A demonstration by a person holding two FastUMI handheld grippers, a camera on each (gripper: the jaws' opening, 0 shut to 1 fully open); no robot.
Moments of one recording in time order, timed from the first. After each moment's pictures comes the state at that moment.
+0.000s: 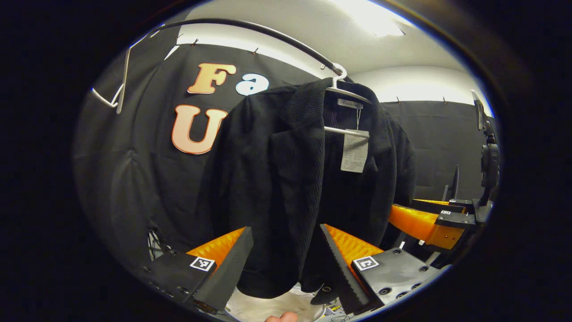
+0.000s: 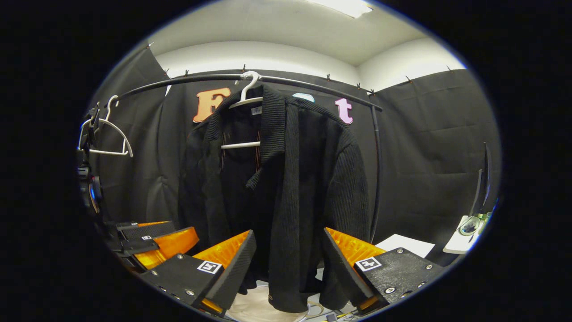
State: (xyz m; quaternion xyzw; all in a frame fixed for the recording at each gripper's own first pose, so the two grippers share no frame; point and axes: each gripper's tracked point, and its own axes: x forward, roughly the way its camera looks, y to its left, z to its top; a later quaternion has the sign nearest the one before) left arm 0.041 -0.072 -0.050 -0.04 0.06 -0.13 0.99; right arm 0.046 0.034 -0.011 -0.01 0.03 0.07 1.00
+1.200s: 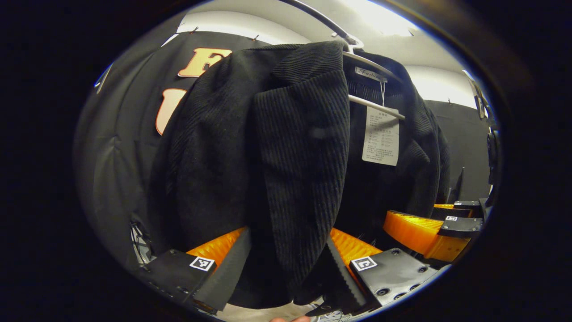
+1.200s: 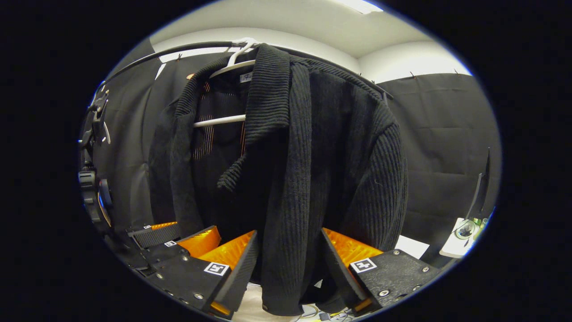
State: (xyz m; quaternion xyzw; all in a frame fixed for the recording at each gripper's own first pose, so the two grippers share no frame) left arm 0.124 -0.104 -0.081 -0.05 0.08 -0.14 0.99; right arm 0.123 0.047 -0.039 -0.03 0.08 0.03 1.00
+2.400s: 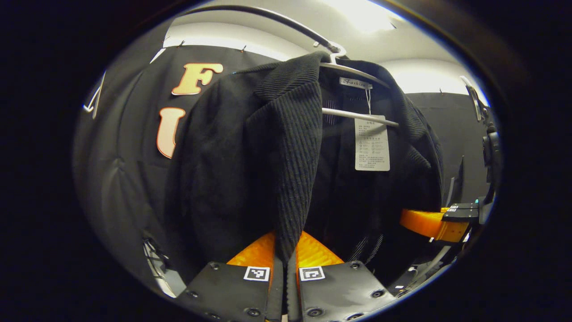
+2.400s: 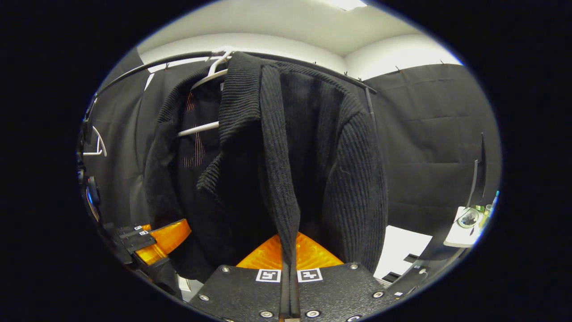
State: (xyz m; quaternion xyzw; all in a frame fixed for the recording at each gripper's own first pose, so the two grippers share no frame) left arm 0.109 -0.090 -0.054 0.01 0.04 -0.13 0.99; right arm 0.112 0.024 -0.036 0.01 0.05 0.00 1.00
